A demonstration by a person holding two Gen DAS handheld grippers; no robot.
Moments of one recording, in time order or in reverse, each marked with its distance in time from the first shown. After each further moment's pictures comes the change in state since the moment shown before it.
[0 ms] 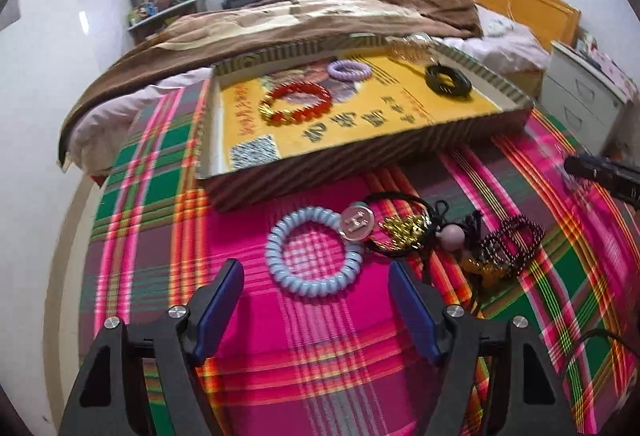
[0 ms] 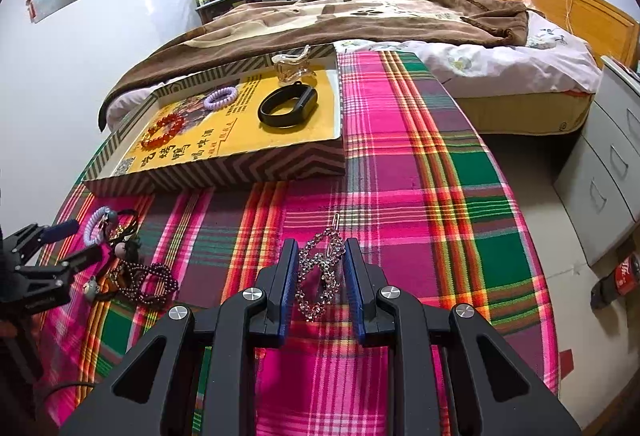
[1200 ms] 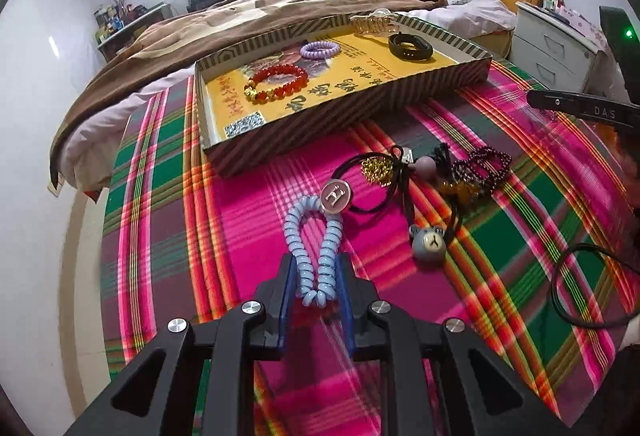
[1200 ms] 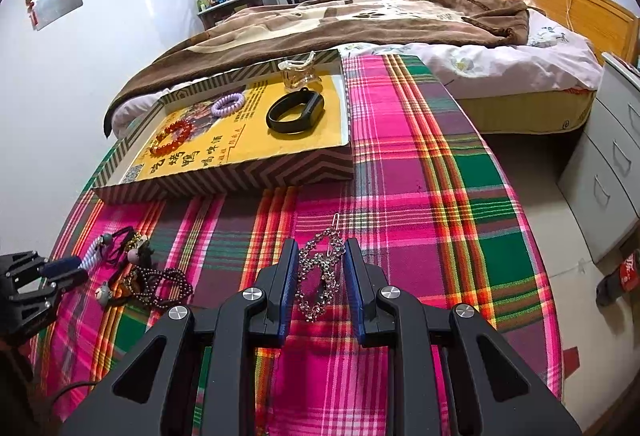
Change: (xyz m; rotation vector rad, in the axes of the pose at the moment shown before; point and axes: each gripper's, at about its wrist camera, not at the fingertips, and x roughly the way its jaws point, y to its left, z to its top) left arm -0.033 0.008 -0.025 0.128 0.047 -0.050; right arm -0.009 0.003 0.001 0.019 -0.015 0.021
